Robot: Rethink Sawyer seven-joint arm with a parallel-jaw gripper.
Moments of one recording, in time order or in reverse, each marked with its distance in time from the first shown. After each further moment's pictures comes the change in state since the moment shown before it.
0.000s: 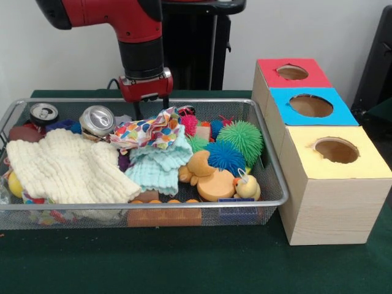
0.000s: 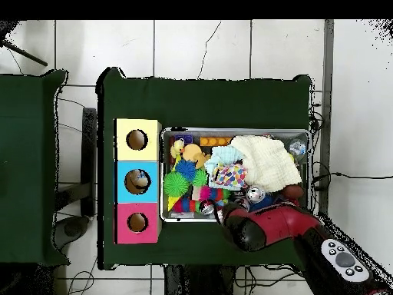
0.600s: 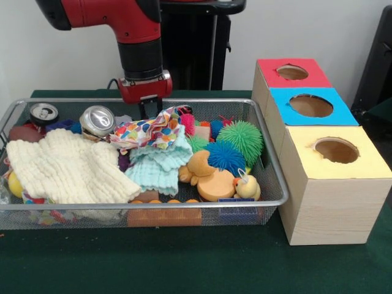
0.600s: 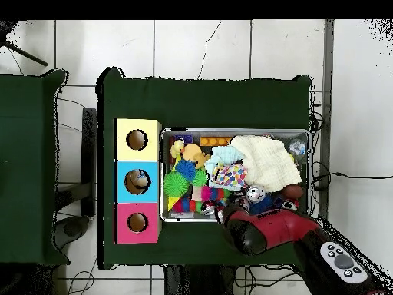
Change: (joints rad) arm 0.015 0.014 -0.051 0.000 0.000 -0.103 0.000
